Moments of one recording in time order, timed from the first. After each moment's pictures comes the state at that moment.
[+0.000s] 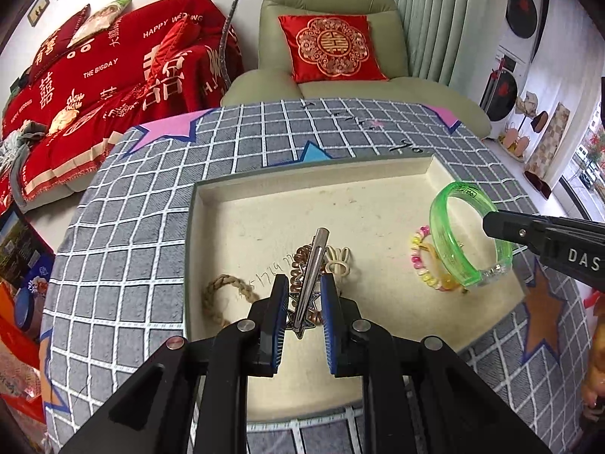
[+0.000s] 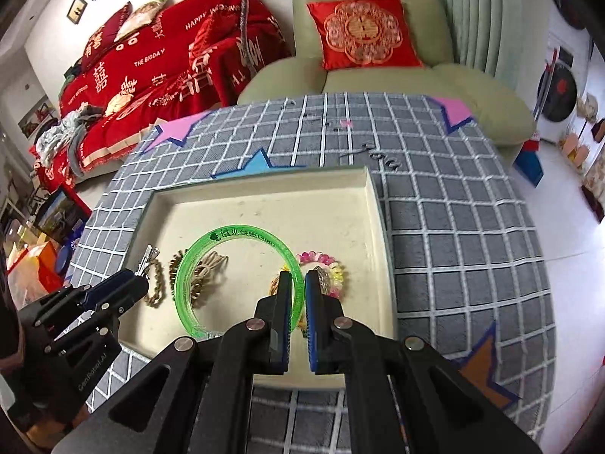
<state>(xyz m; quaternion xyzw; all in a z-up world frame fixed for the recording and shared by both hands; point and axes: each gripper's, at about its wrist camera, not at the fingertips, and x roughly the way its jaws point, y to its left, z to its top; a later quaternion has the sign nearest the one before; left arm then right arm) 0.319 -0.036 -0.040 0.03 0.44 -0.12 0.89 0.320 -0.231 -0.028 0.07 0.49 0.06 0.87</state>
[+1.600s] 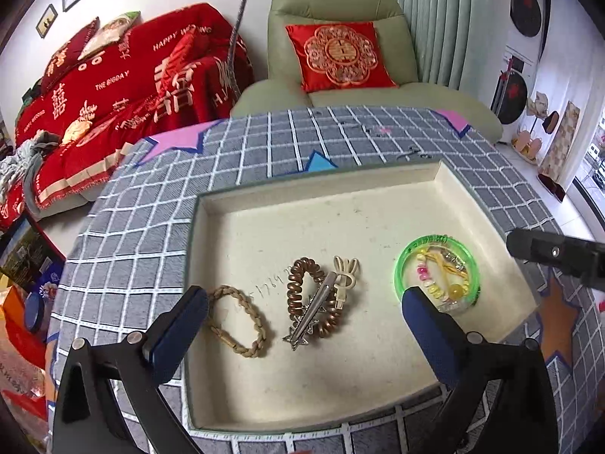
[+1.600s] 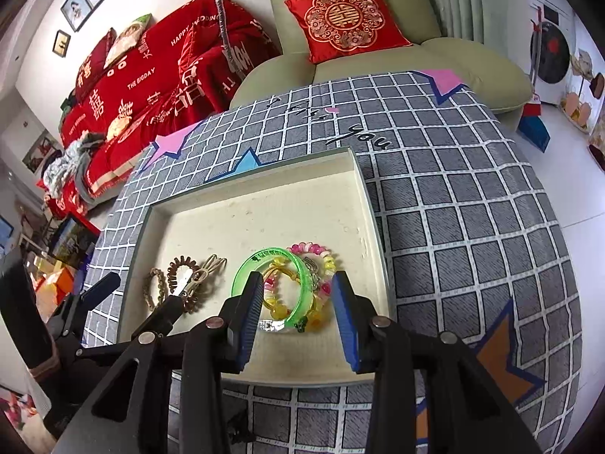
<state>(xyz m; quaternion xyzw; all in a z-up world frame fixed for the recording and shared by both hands) 0.311 -0.047 -0.036 0.05 0.41 -0.09 0.91 0.301 -0.258 -0.032 0.15 0.48 0.06 0.86</state>
